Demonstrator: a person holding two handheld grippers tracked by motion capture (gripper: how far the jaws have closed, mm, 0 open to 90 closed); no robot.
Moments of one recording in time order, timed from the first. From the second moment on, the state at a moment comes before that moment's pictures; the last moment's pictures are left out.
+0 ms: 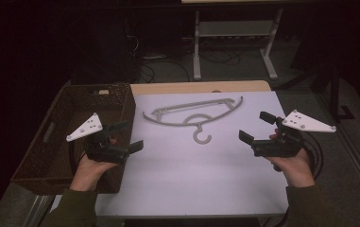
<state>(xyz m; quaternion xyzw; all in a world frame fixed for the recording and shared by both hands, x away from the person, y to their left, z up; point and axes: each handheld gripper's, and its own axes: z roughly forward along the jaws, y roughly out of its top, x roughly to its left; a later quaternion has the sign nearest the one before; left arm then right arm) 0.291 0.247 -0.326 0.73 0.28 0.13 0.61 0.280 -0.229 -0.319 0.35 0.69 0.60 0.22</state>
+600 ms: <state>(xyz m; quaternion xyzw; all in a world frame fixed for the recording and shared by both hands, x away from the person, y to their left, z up) 0.291 0.211 -0.336 0.77 0.26 0.10 0.57 0.283 -0.220 -0.328 0.34 0.71 0.58 0.21</state>
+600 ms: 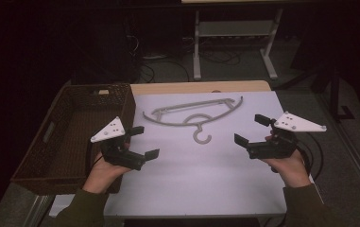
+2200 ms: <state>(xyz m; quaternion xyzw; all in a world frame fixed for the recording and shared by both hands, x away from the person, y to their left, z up) 0.283 0.180 -0.394 0.81 0.26 0.08 0.51 0.353 -0.158 -0.360 0.38 0.79 0.47 0.13</state>
